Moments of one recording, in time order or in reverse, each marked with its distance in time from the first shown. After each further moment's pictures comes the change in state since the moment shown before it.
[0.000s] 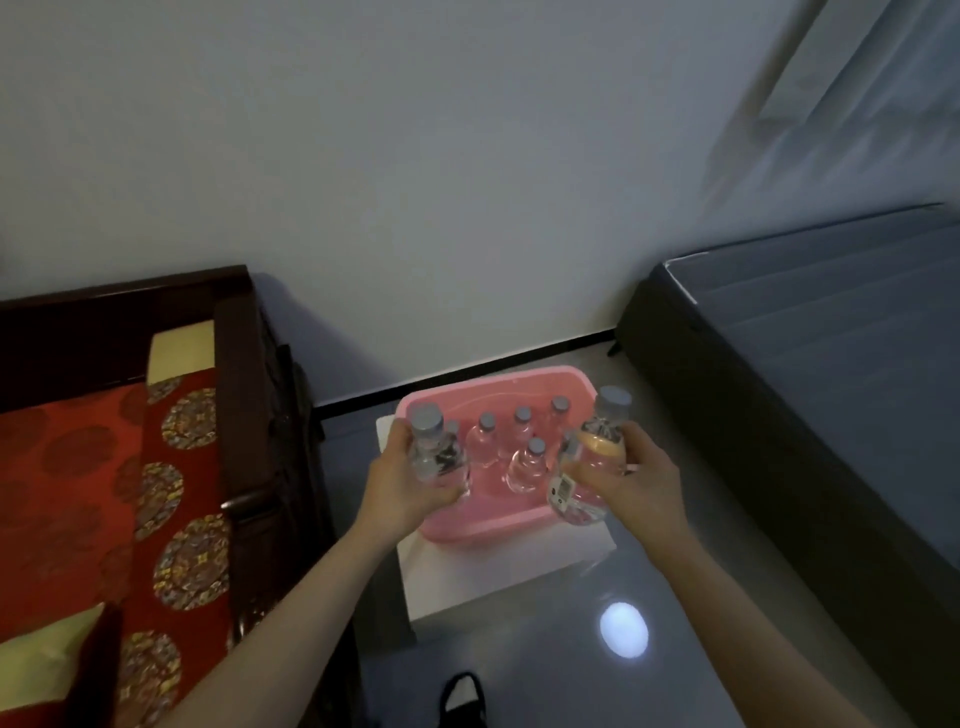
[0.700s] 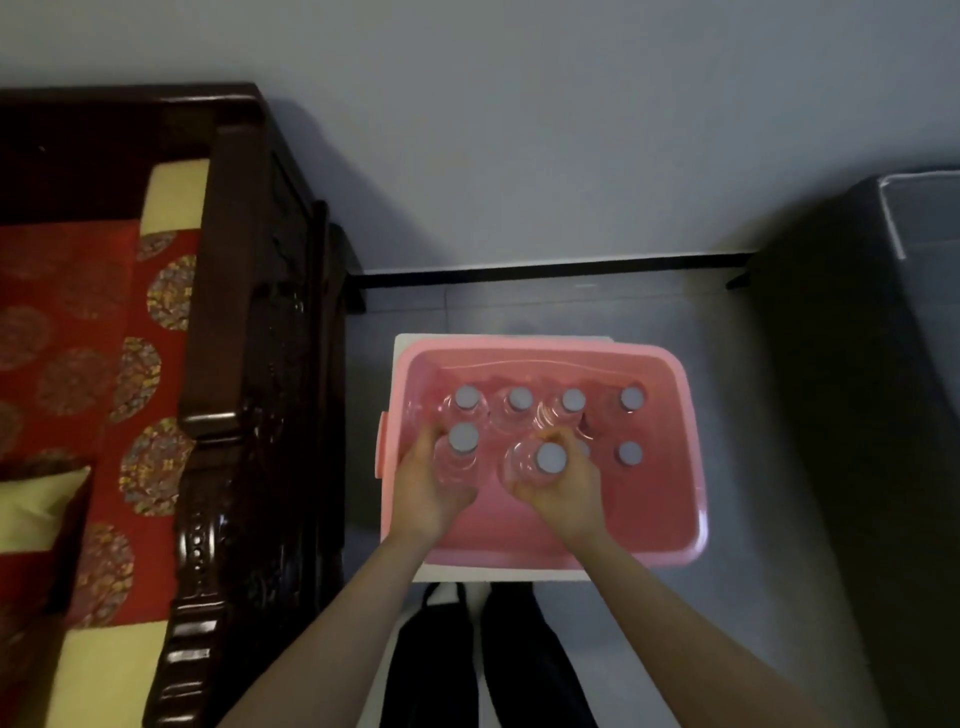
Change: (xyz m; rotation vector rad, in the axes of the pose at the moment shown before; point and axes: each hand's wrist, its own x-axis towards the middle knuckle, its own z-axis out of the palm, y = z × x) left_hand 0.099 -0.095 0.116 0.104 0.188 -0.438; right_hand 0.160 0.140 0.117 -0.249 -0.399 0.117
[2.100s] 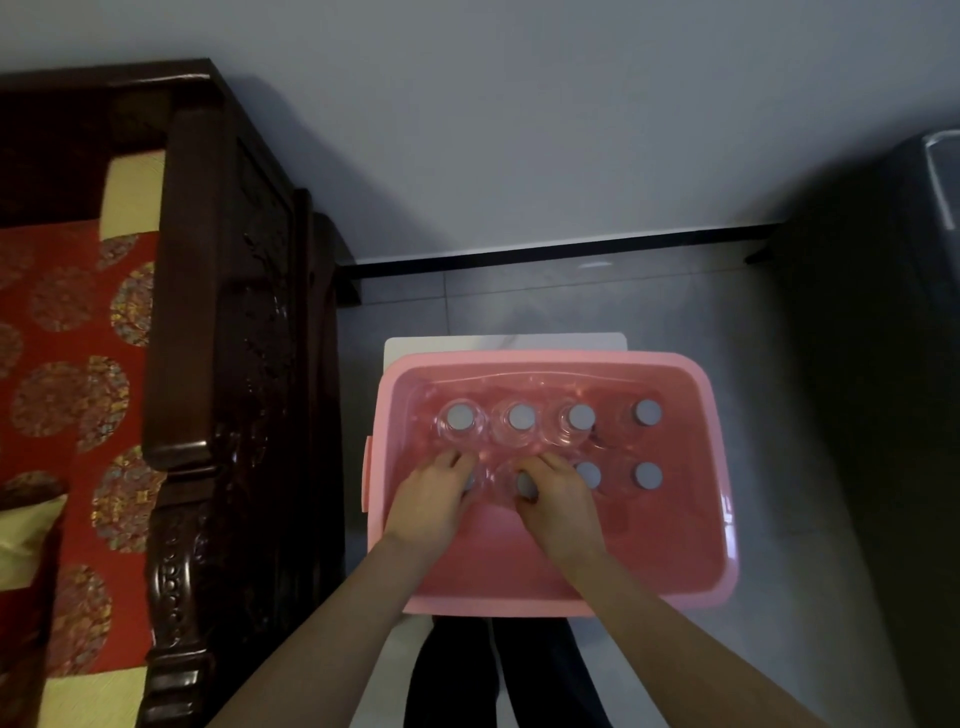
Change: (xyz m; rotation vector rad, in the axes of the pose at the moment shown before) left_hand 0.043 -0.006 0.012 0.685 -0.292 0.344; right_hand 0.035 0.020 0.021 -0.397 -0.160 -0.199
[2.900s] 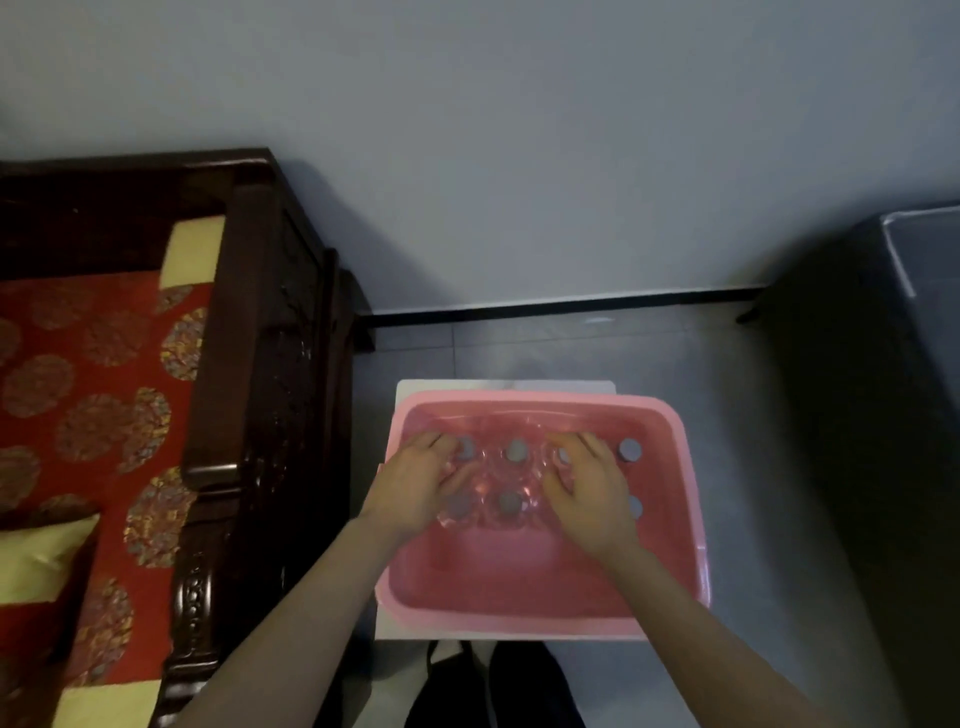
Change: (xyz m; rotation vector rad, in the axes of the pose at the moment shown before) left_hand 0.000 0.006 -0.064 -0.086 0.170 0.051; right_hand 0.002 -0.018 -0.076 0.007 0.162 -0.069
